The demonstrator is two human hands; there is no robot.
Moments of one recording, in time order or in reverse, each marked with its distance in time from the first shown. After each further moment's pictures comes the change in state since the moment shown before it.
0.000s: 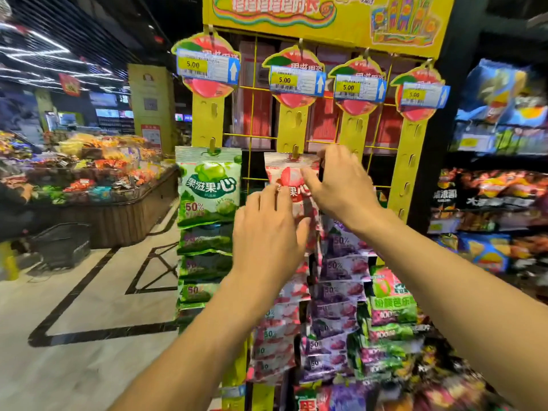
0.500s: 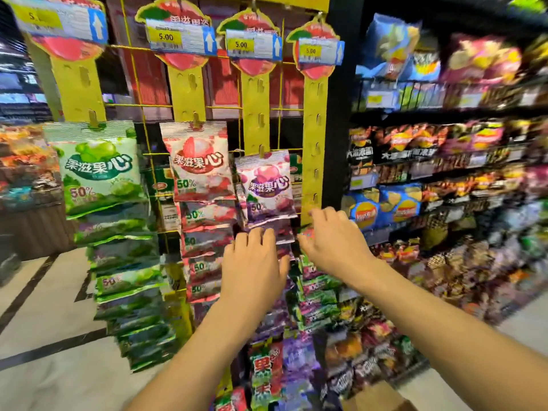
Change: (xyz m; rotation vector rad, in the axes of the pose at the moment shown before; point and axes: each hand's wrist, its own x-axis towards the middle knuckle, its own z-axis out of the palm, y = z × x) left_hand -0.069 0.093 0.057 0.029 -0.463 0.135; right_hand -0.149 0.127 -0.010 -0.317 -0.354 0.157
